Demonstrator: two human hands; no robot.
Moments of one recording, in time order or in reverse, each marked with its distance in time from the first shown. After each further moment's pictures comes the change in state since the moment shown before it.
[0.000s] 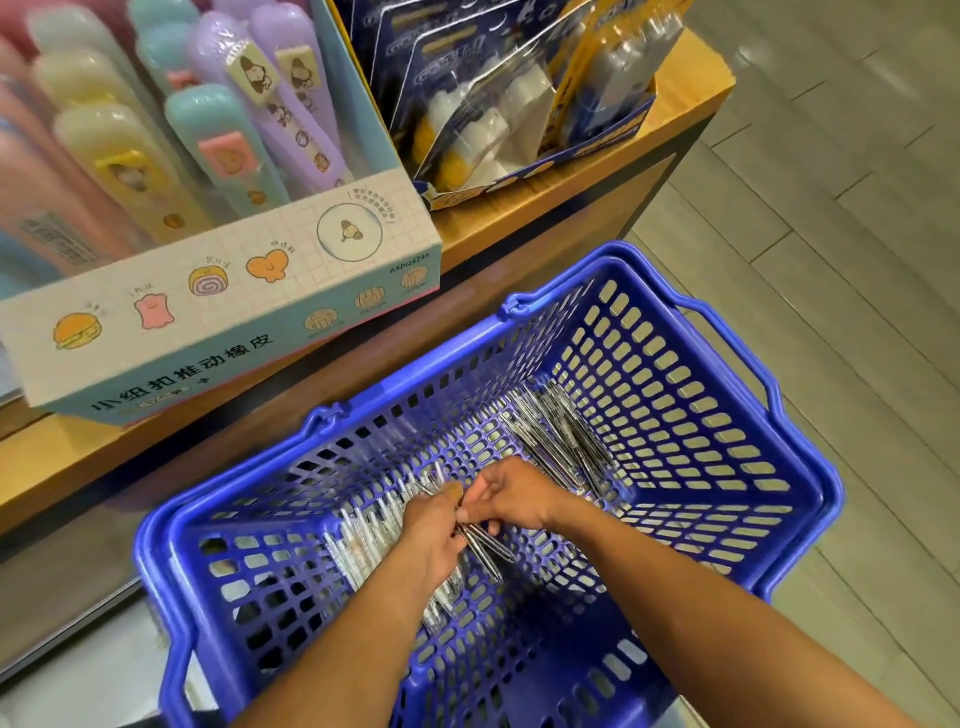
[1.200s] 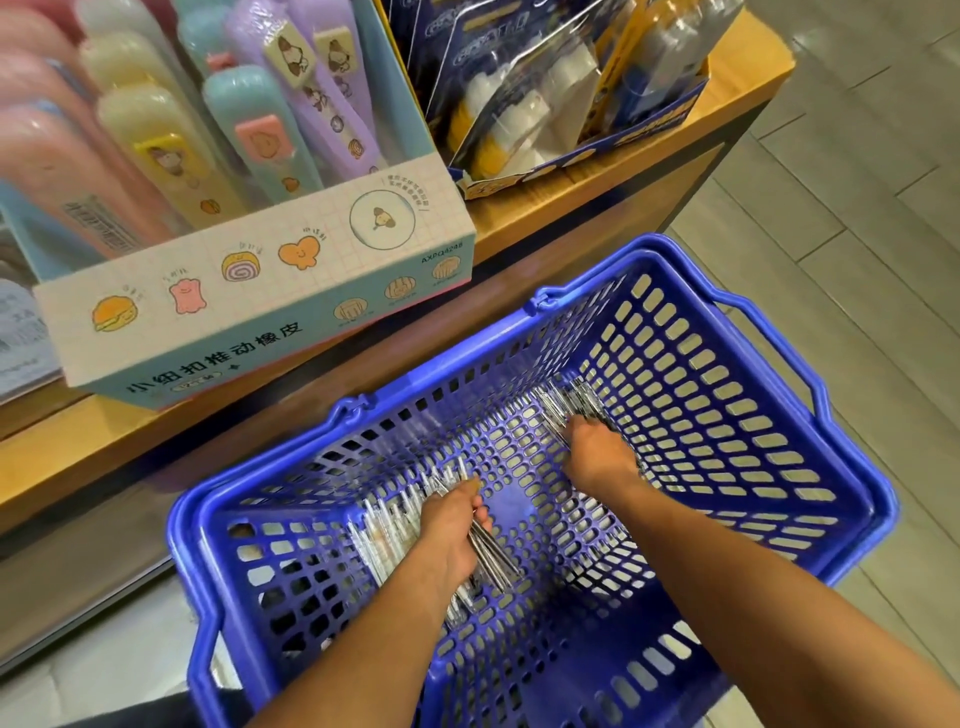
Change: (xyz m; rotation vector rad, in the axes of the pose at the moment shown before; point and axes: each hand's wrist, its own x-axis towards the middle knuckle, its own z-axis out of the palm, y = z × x) left_hand -0.003 0.001 -0.004 -0.053 0.050 -0.017; right_hand 0.019 0.020 -0.059 -0.886 0.516 0.275
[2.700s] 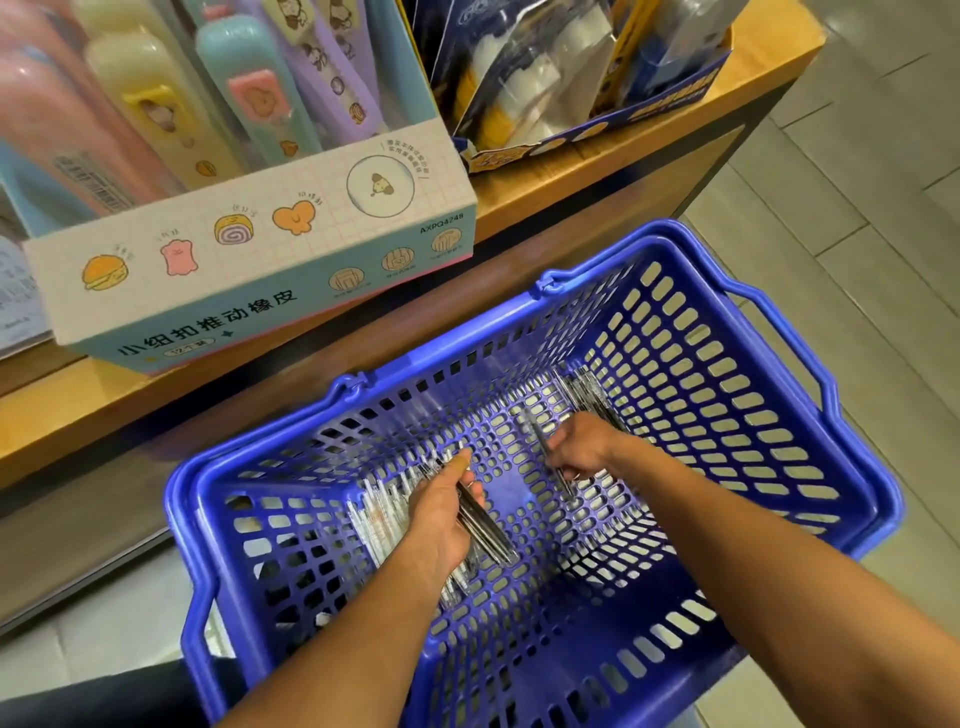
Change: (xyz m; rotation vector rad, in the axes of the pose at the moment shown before) left_hand 0.000 -0.002 -0.008 -0.257 -0.026 -0.020; right_hand 0.009 -0.003 -0.020 0.461 -0.467 0.027
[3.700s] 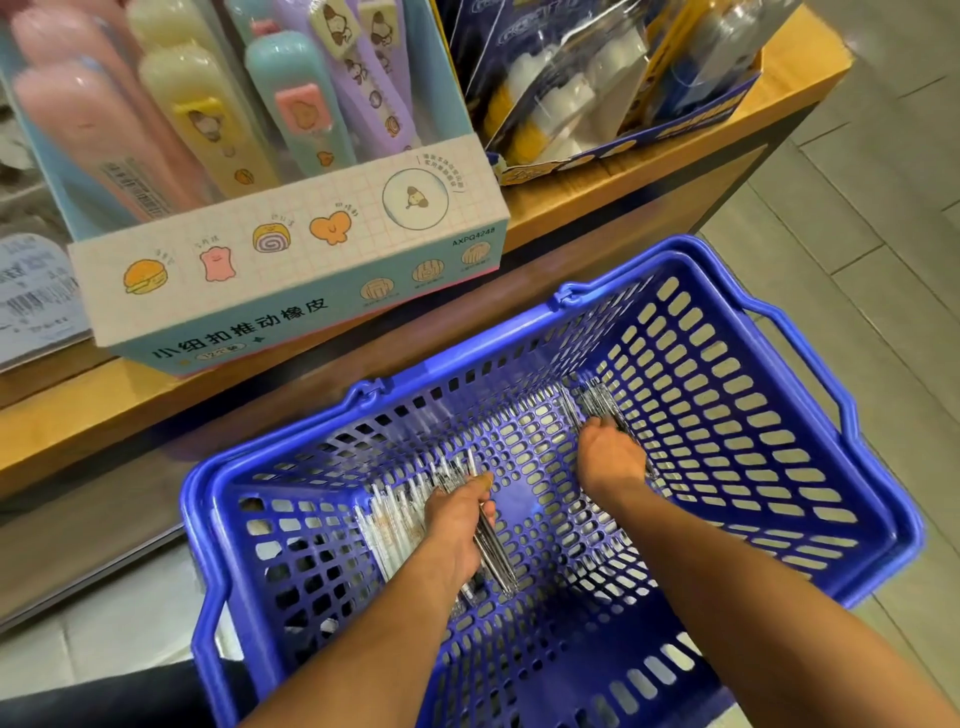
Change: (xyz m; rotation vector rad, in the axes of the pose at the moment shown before) left_hand 0.000 -0.005 0.002 0.192 0.062 0.051; right_hand 0.009 0.015 0.027 -0.701 0.490 0.053
